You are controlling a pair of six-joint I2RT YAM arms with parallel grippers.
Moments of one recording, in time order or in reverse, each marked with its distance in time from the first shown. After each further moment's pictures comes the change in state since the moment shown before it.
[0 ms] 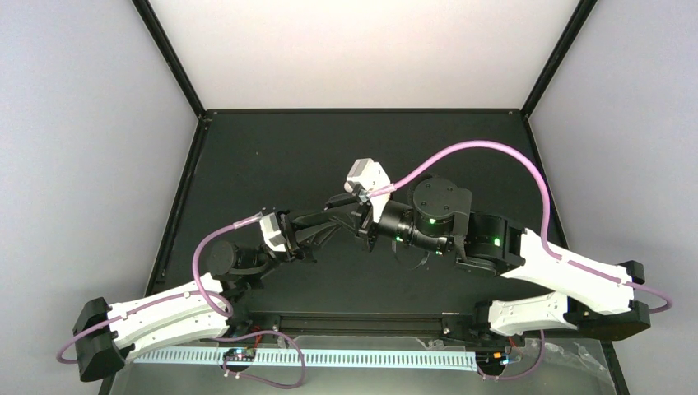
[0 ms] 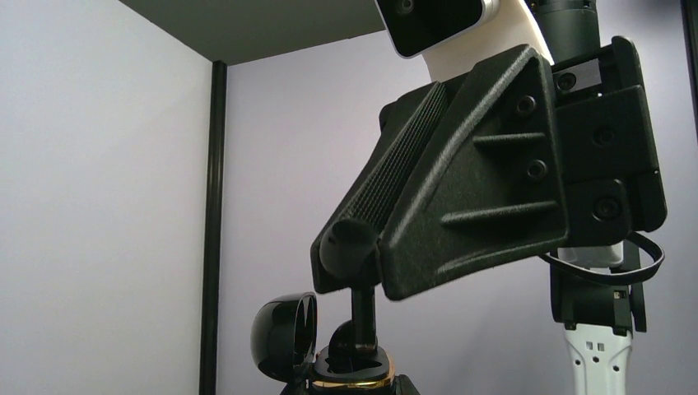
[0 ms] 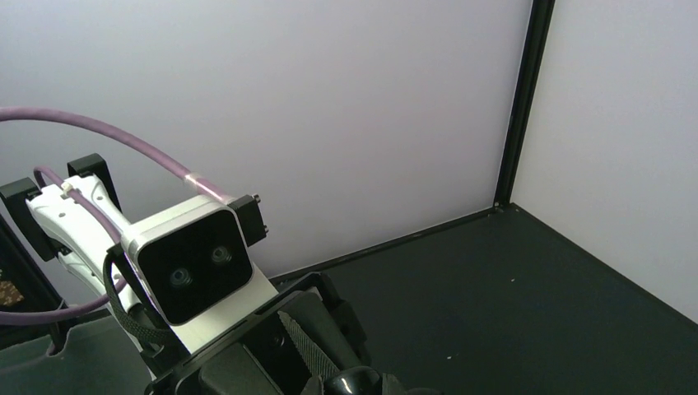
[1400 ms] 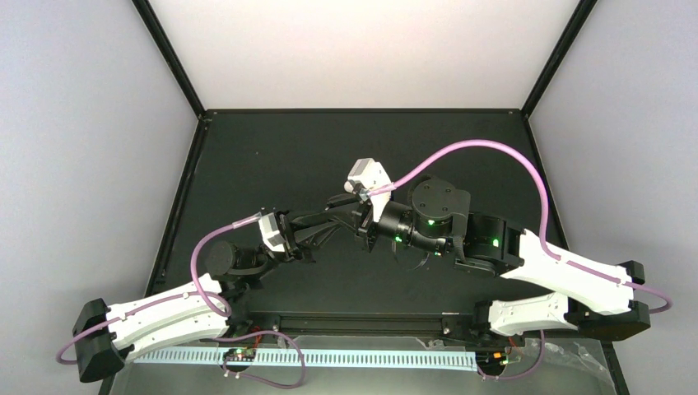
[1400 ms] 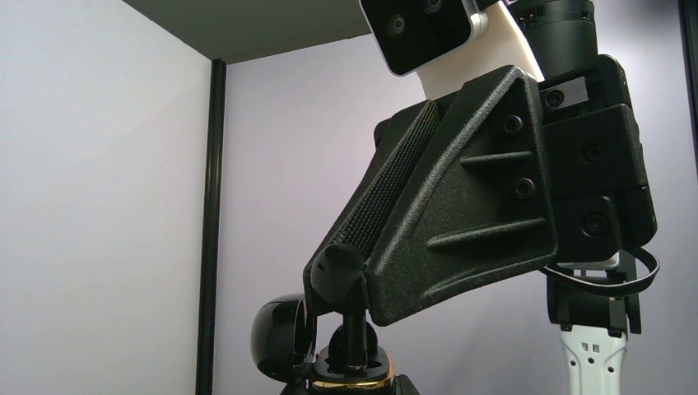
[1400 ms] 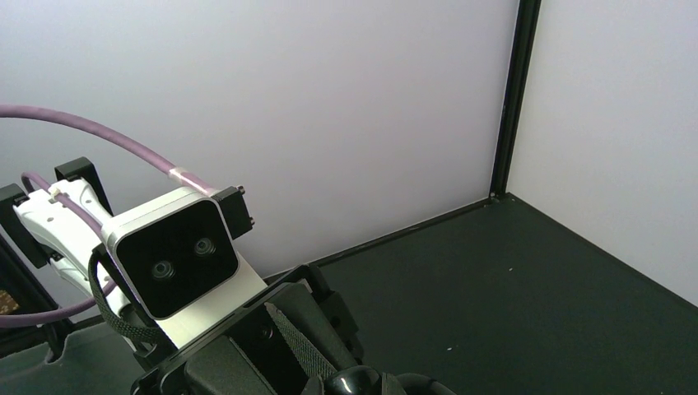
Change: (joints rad) left arm 0.000 -0.011 0.000 -0.013 0.000 -0.011; right arm 0.000 -0.005 -0.021 0.002 0.021 0.030
